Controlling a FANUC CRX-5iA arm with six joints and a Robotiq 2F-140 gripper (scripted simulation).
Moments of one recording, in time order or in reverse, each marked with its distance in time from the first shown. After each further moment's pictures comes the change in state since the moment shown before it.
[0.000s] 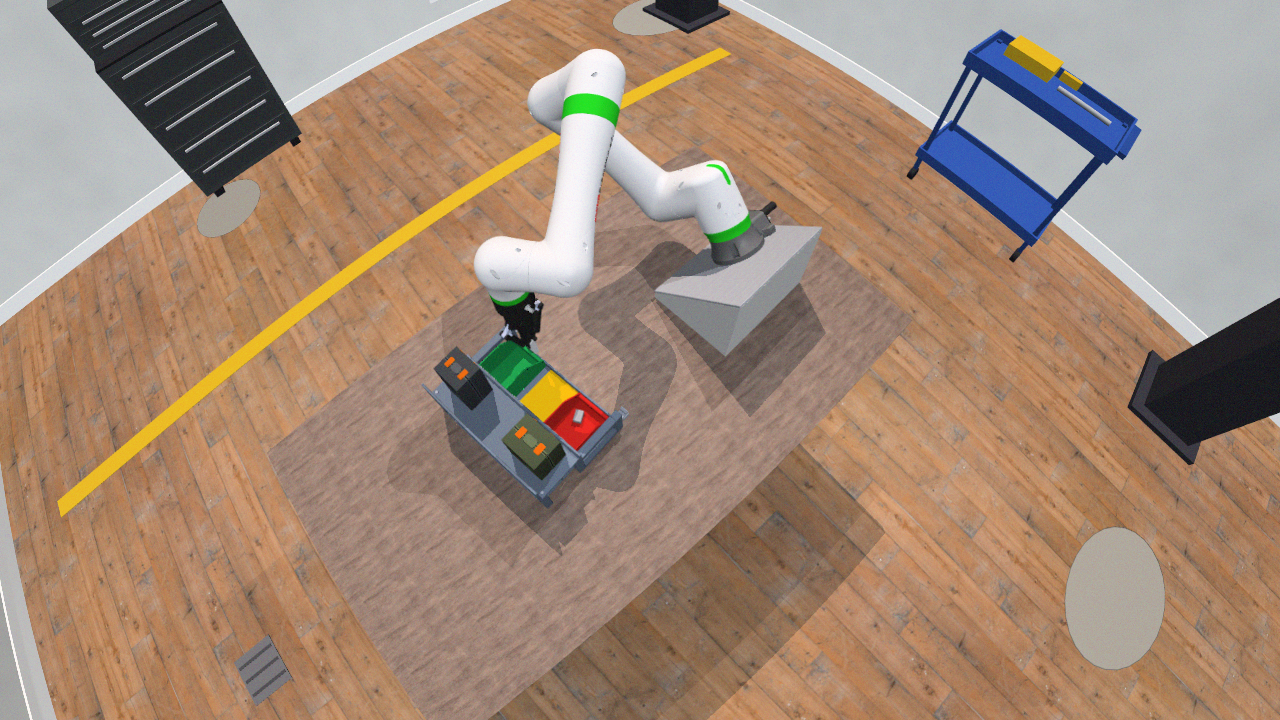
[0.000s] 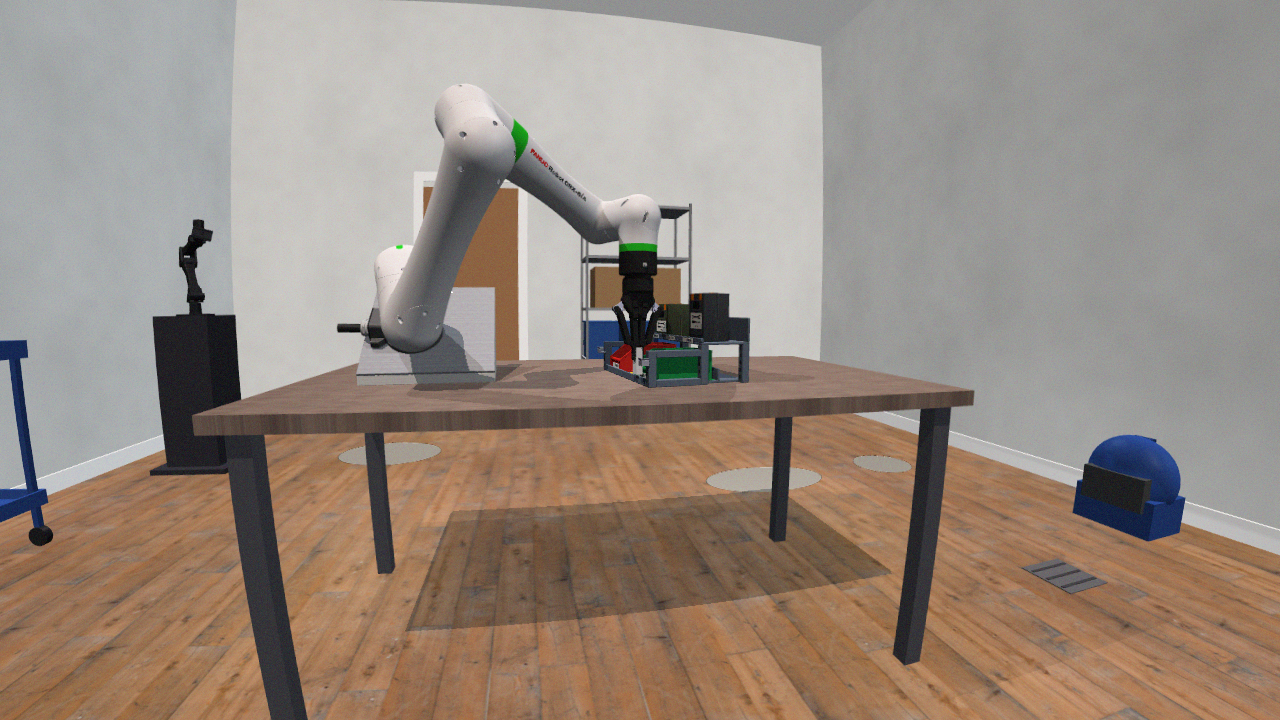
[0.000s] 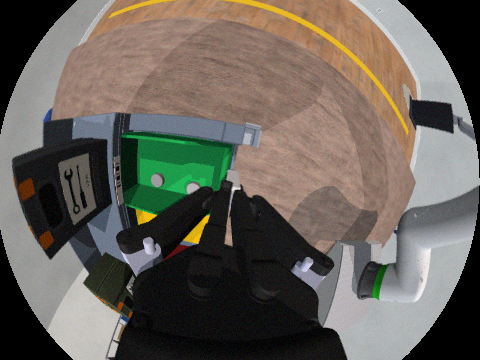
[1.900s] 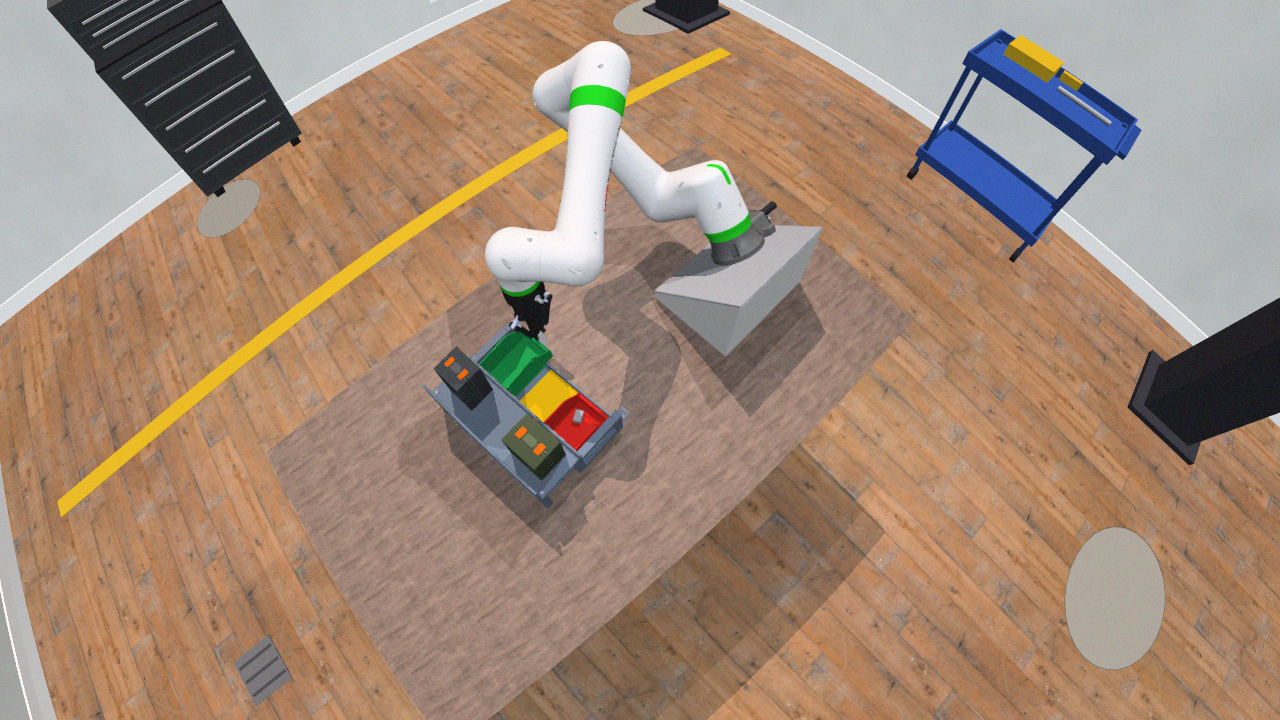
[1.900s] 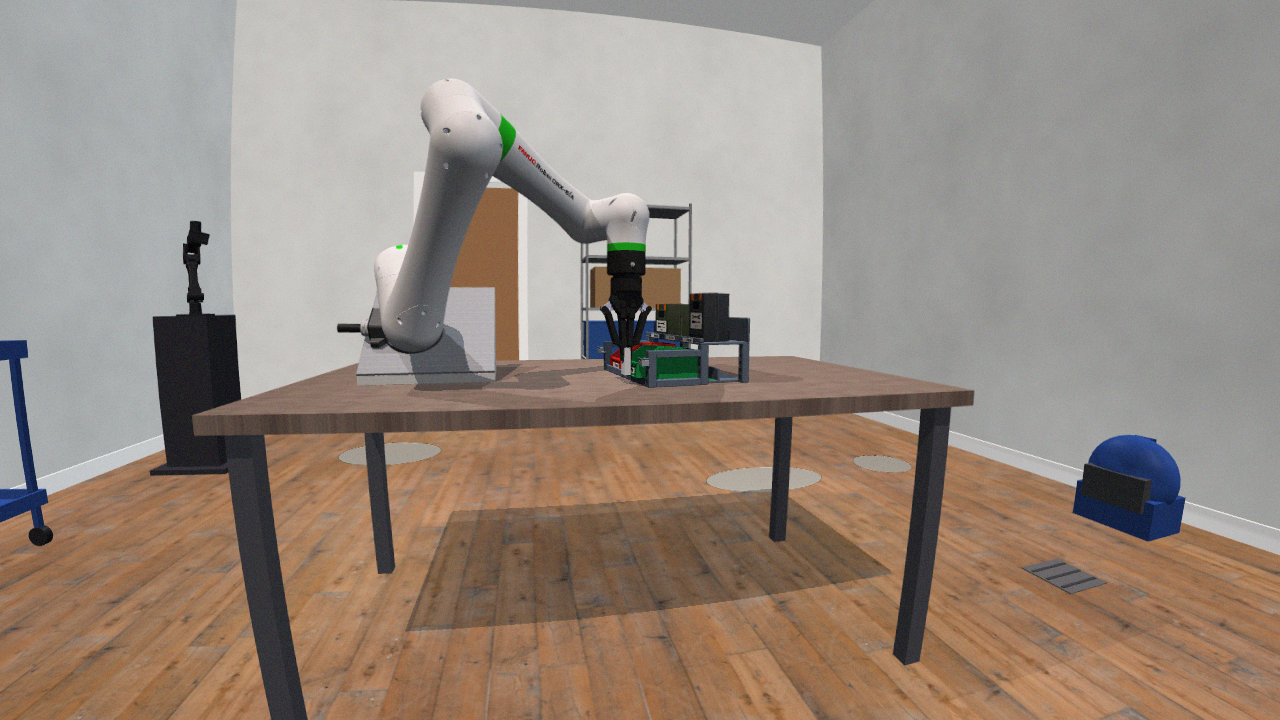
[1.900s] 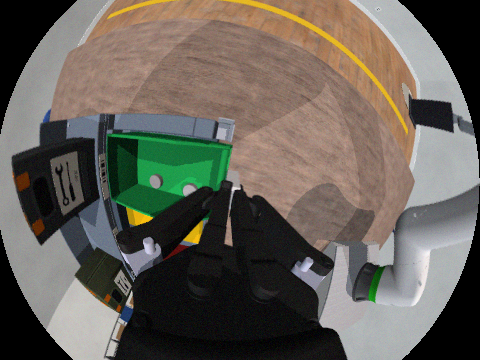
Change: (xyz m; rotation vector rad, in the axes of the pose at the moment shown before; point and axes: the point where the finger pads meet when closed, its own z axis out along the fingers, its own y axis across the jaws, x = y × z) arm 0.000 0.030 0.000 0.000 0.000 0.000
